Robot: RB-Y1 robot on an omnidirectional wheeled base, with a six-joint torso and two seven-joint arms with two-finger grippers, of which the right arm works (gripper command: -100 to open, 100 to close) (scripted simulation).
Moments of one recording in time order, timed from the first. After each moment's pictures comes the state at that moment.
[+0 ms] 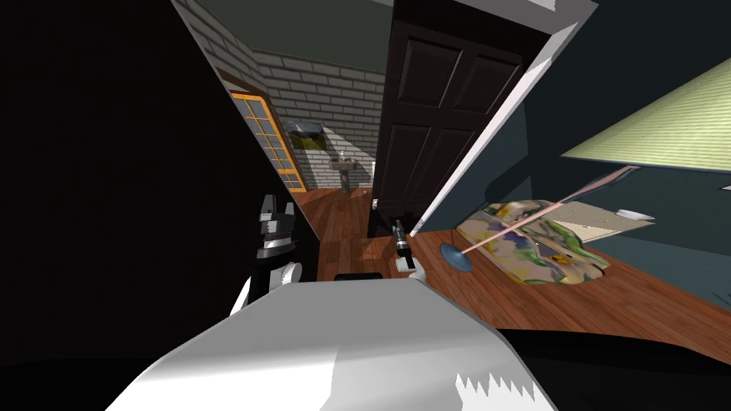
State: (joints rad) arm 0.02 -0.16 -0.03 -1.04 0.02 -0.73 -0.15
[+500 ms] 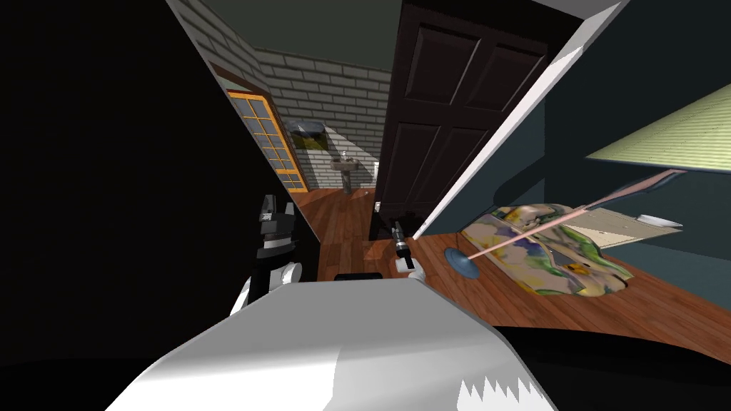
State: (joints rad) arm -0.03 -0.17 -0.03 -0.93 0.02 -0.76 -0.16
